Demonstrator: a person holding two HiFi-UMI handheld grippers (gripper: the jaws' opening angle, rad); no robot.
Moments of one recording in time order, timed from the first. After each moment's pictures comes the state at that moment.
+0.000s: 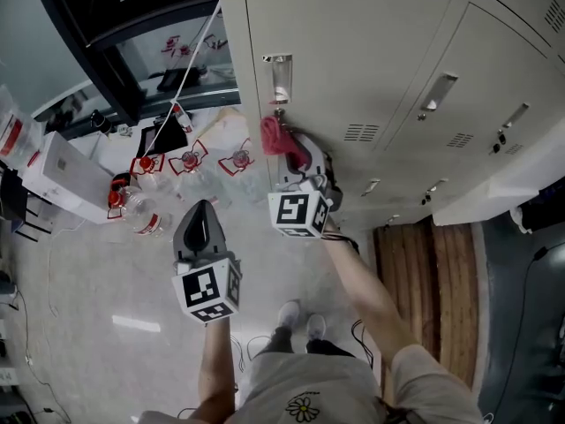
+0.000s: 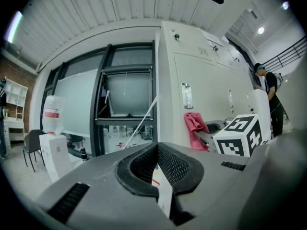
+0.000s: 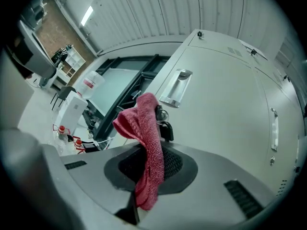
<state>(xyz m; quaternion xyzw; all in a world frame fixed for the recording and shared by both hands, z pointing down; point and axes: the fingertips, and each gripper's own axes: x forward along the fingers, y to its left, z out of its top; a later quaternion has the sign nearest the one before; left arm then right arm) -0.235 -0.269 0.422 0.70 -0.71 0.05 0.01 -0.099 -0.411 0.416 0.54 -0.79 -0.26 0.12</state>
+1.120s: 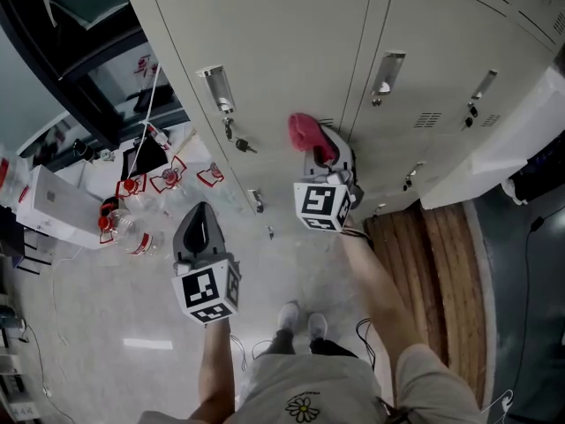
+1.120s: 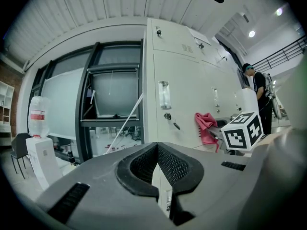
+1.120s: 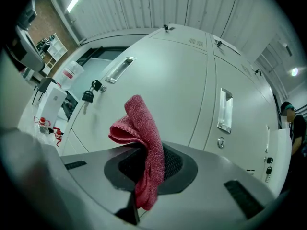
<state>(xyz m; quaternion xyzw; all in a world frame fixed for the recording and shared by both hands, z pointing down) -0.162 -0.288 0.418 0.74 -0.67 0.06 0.00 0.054 -0.424 0.411 0.63 -0.73 -0.23 0.12</state>
